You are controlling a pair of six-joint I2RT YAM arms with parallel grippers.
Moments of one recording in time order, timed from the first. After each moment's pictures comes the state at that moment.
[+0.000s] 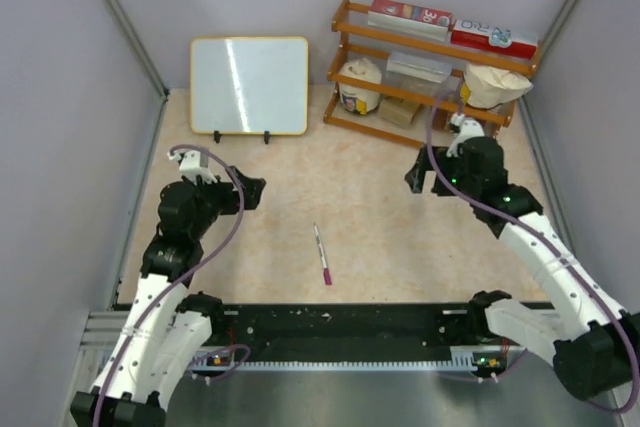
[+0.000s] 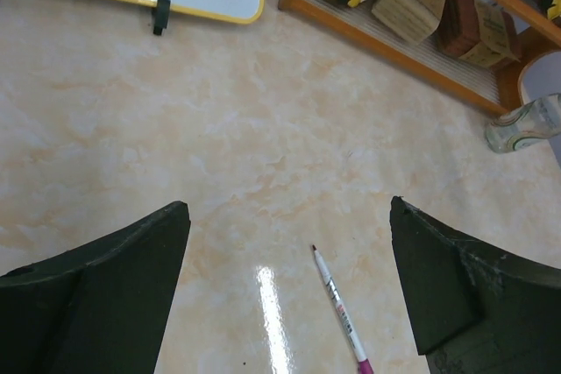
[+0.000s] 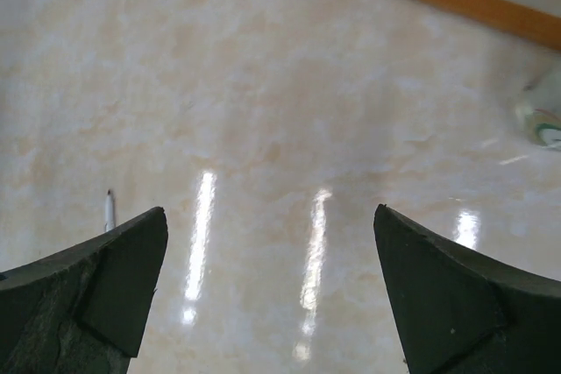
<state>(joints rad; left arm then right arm) -0.16 0.62 0.60 -0.19 0.19 -0.44 0.26 0.96 0.87 -0.43 -0.07 0.33</state>
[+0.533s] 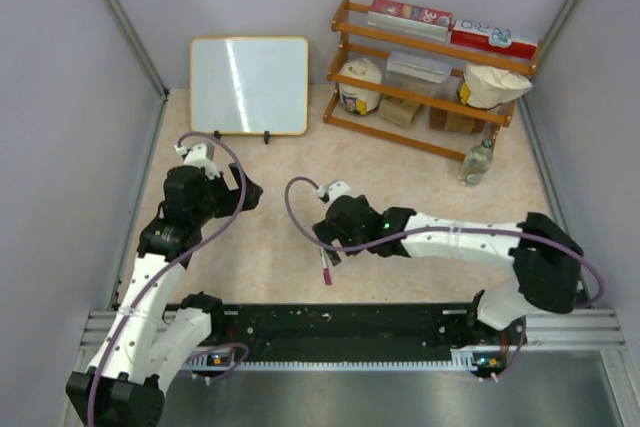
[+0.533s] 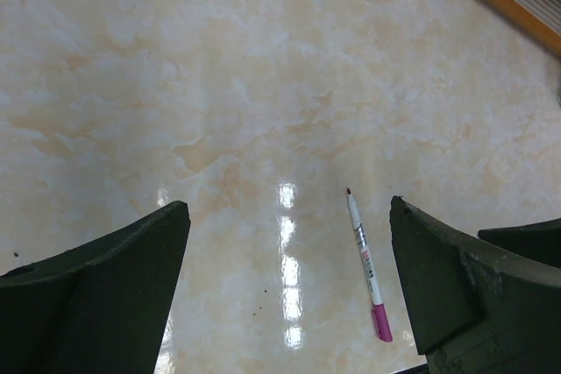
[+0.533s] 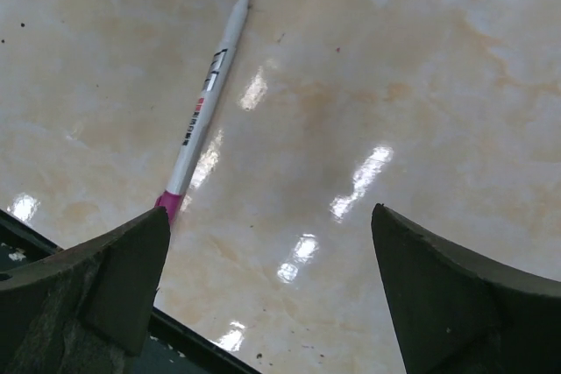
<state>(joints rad) -0.16 0.78 0.76 -0.48 0.14 -0.42 1.07 1.44 0.97 -0.43 0.28 0.37</state>
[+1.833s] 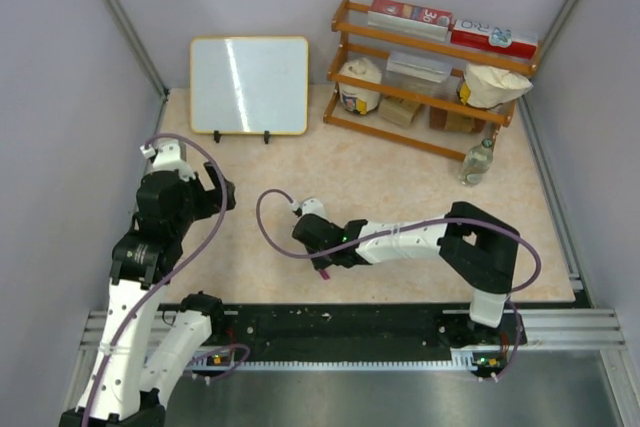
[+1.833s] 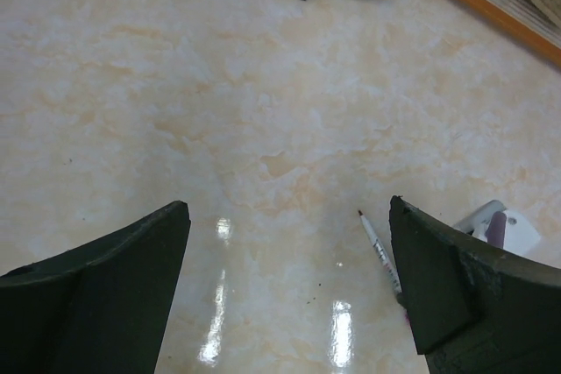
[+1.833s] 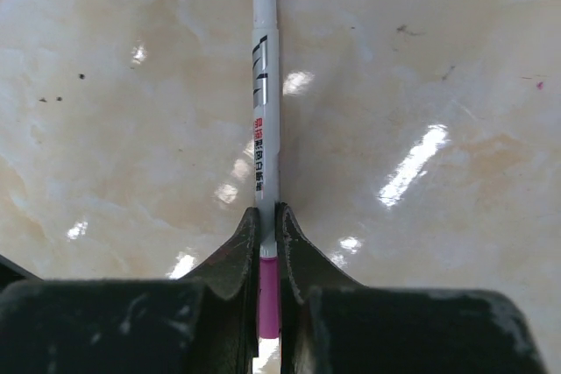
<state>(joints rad) -0.16 0.67 0.96 -0.75 -0.10 -0.37 1.20 1.83 1.09 -0.26 0.26 0.60</state>
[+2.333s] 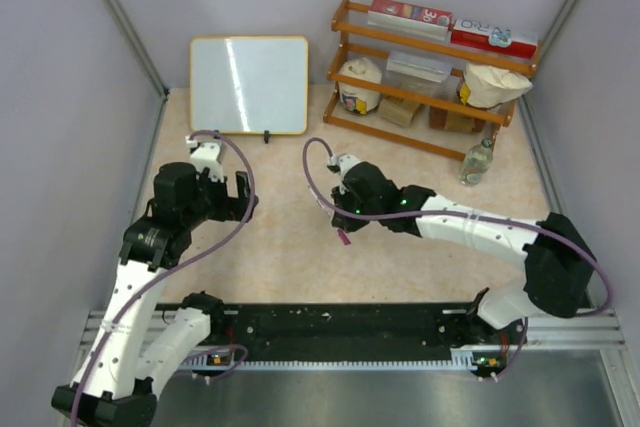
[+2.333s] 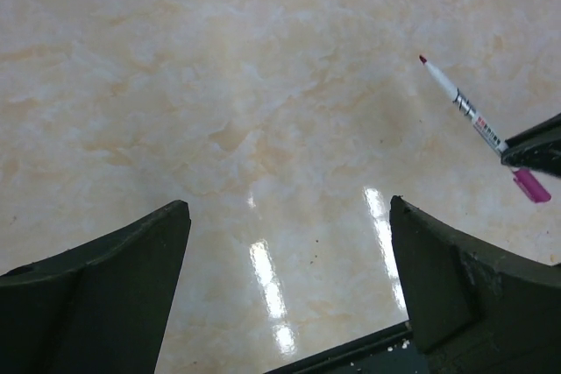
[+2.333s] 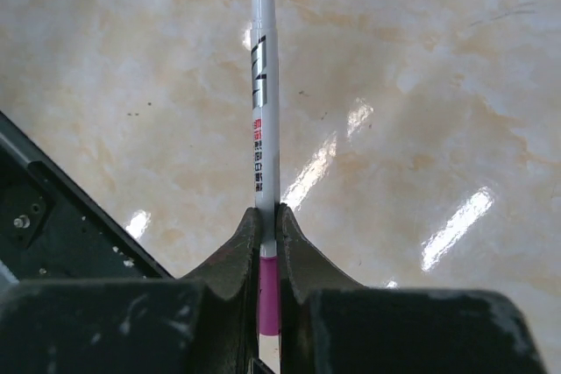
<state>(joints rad) -0.20 0.74 0.95 -0.75 0.12 -0.13 0.95 1.49 1.03 -0.33 0.03 0.40</state>
